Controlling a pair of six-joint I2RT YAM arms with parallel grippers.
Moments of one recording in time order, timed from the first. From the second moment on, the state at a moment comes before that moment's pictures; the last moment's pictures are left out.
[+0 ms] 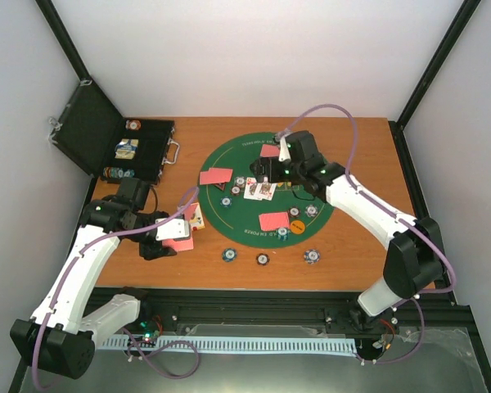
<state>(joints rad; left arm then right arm) -0.21 0.98 0.99 -1.31 0.36 1.14 0.58 1.57 1.30 -0.38 -0.11 0.30</state>
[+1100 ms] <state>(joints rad) -0.21 1.00 1.01 -1.31 0.37 1.13 0.97 1.65 1.00 0.25 -0.62 1.06</state>
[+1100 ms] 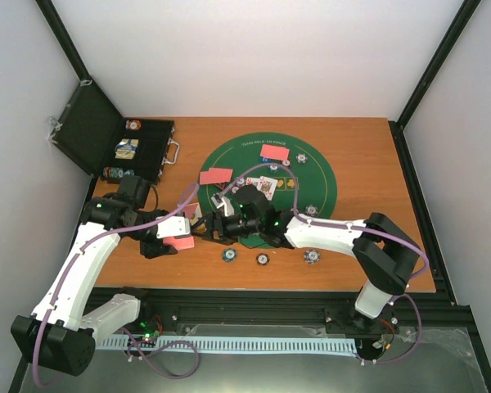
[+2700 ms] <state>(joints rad) -0.21 1.01 1.02 -1.32 0.36 1.13 0.97 1.76 0.96 0.52 -0.74 1.19</state>
